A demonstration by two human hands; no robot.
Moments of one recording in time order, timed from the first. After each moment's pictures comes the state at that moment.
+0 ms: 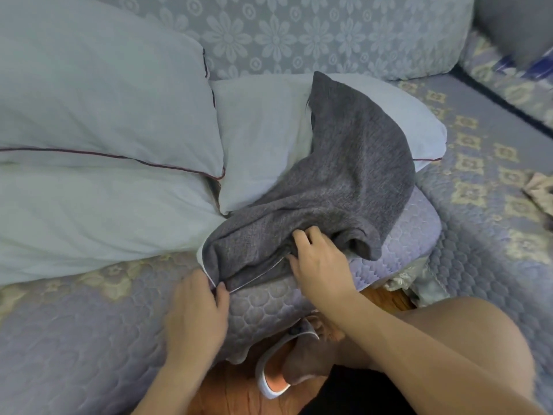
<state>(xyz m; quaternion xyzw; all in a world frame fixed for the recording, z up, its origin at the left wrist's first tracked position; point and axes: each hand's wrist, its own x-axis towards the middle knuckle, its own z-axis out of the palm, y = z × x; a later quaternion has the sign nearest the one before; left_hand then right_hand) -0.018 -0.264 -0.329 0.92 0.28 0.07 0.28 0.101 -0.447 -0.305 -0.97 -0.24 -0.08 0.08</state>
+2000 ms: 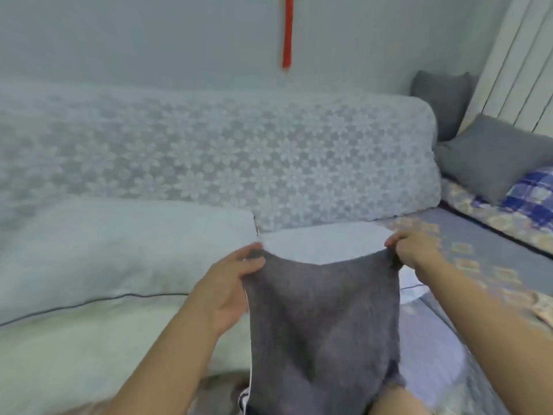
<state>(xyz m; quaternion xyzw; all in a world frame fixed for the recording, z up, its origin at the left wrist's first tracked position) 0.038 -0.197 -0.024 0.50 0.15 0.02 0.85 0.251 -0.496 -0.039 -0.89 0.08 -0.06 0.44</state>
